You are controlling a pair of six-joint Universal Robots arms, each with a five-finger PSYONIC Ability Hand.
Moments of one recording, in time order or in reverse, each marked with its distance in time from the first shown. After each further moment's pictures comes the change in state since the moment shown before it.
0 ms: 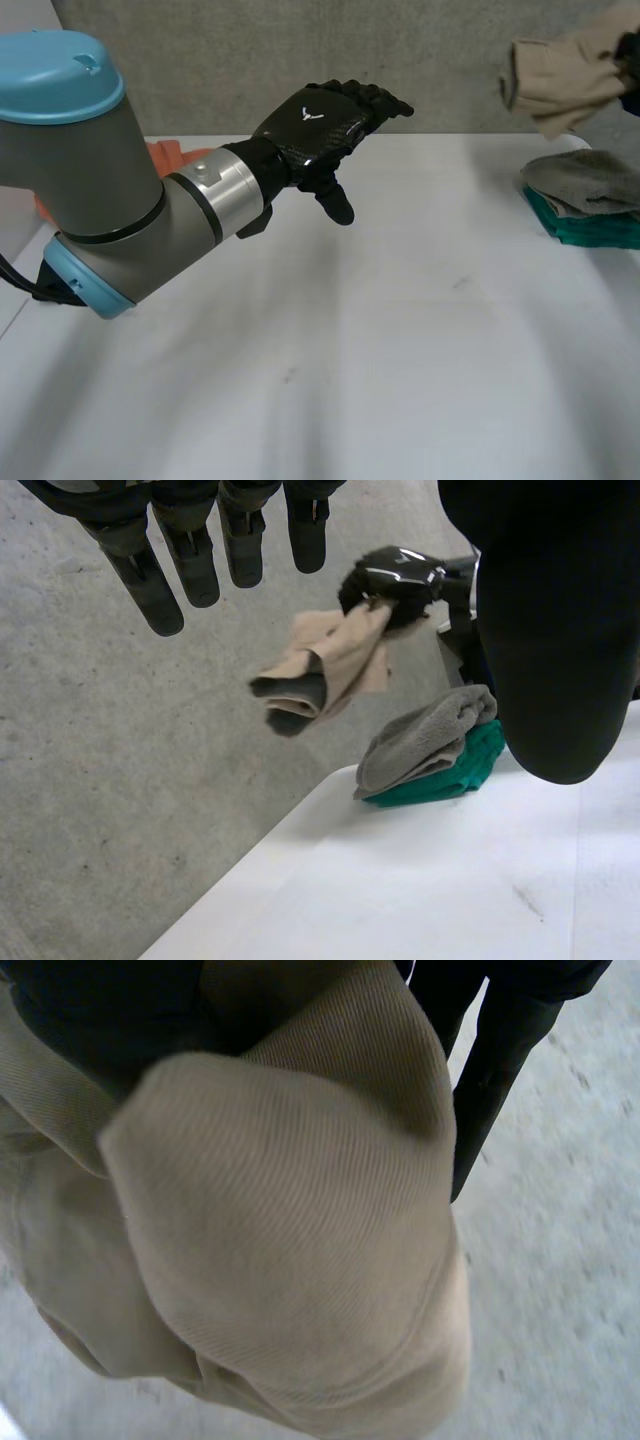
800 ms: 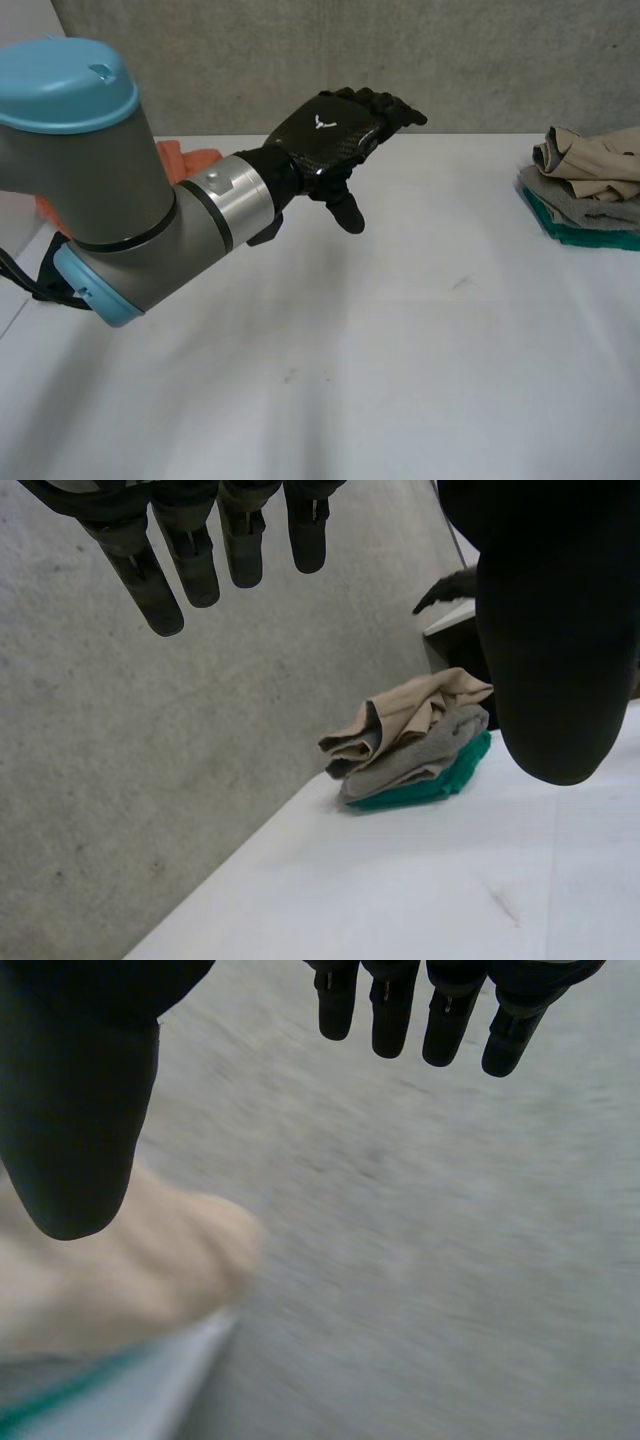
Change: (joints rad) left arm -0.026 -0.002 -0.003 0.001 -0.001 0.000; right arm -0.395 -0.132 0.125 0.408 -0.159 -0.055; left_hand 0.000 0.000 0.000 0.000 0.000; right_hand -0.840 -0.947 -0.939 -0.991 -0.899
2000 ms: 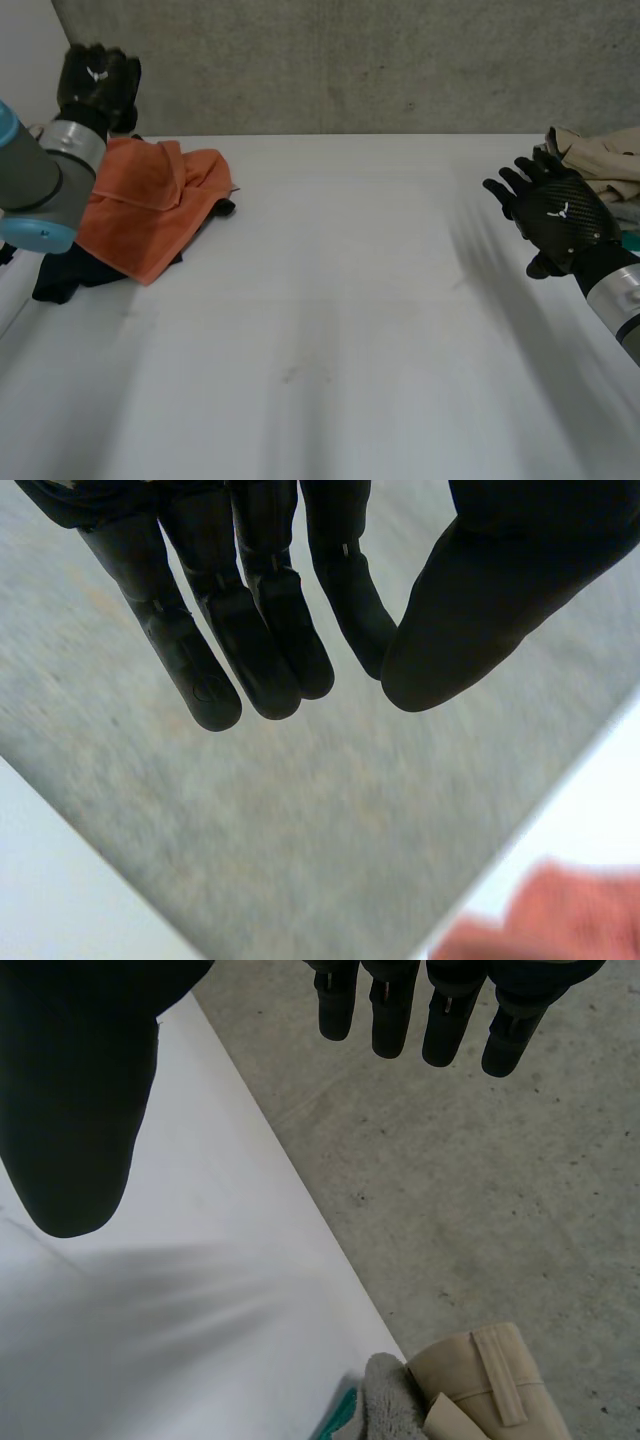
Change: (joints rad) left arm 0.473 -0.234 0.082 0.438 -0.253 0.247; right arm 0.562 -0.554 0.897 -0.122 0.126 -0.516; left_hand 0.986 0.990 0.990 0.993 0.930; right_hand 0.000 0.000 0.000 0.000 0.000
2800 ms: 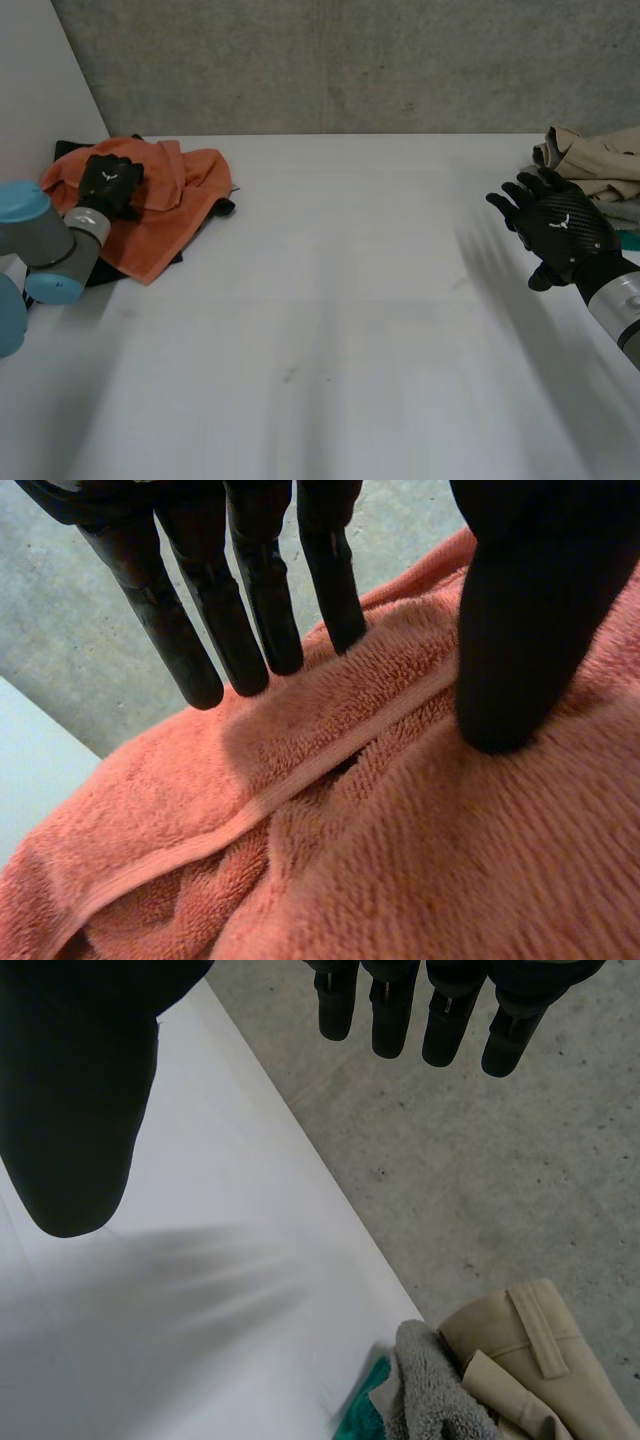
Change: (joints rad) left arm 0.137 -0.504 0.322 -0.089 0.095 0.088; right arm -0.023 0.036 -0.001 0.031 -0.002 -0.005; left_hand -0.435 -0.485 -0.483 -0.486 -0.465; right_hand 0.000 0.000 0.000 0.000 0.000
